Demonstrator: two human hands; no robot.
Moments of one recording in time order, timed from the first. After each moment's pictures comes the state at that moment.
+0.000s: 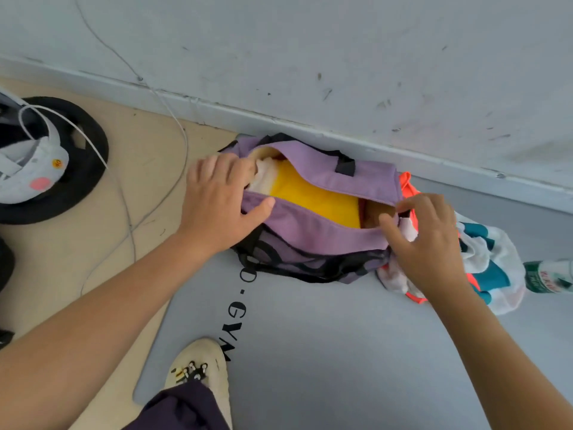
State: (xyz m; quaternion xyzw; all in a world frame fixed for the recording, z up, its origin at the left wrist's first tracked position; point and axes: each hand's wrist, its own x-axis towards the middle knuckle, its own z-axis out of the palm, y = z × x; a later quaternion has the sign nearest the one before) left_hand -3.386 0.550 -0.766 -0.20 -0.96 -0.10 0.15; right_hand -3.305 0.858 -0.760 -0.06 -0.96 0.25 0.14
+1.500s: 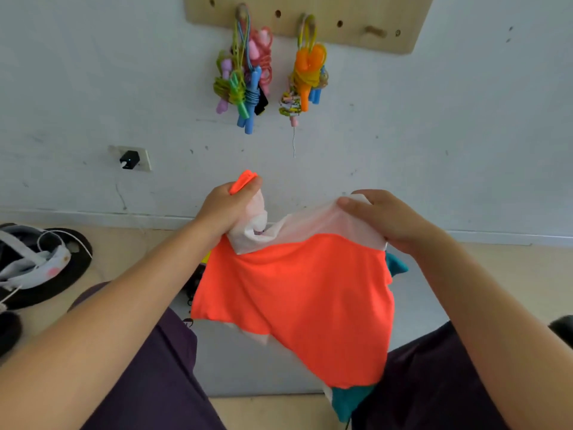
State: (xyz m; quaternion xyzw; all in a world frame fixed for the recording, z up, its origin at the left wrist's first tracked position) left_hand -3.141 0.672 -0.415 -0.06 -0.81 -0.58 -0.05; right_hand -3.016 0.917 -0.364 -0.09 -0.87 0.48 0.02
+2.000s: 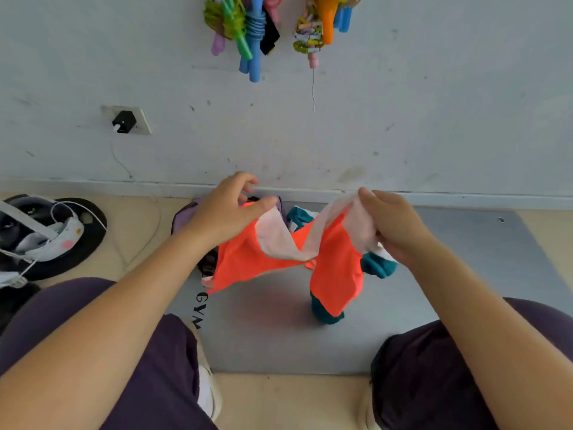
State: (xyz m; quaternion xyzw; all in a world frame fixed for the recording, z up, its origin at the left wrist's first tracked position) left_hand -3.175 0.674 -0.487 -0.17 -0.89 -0.42 -0.08; right_hand -3.076 0.931 -0.475 -0.23 -0.75 0.62 0.04
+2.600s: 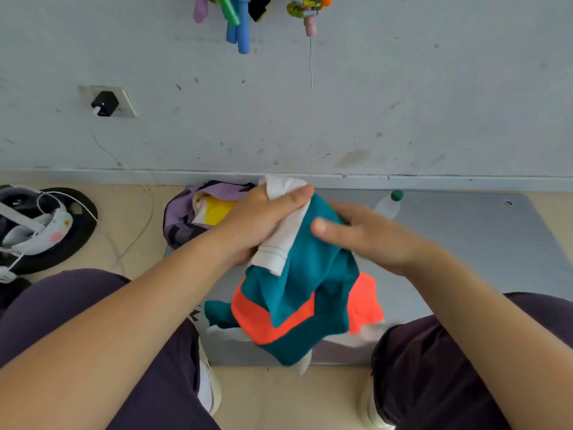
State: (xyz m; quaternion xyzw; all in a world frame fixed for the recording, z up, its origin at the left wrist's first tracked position) left_hand -3.137 0.726 -0.481 -0.10 -0.67 -0.68 -0.29; right_hand -3.065 0.903 -0.469 0.01 -0.78 0.59 -0.21
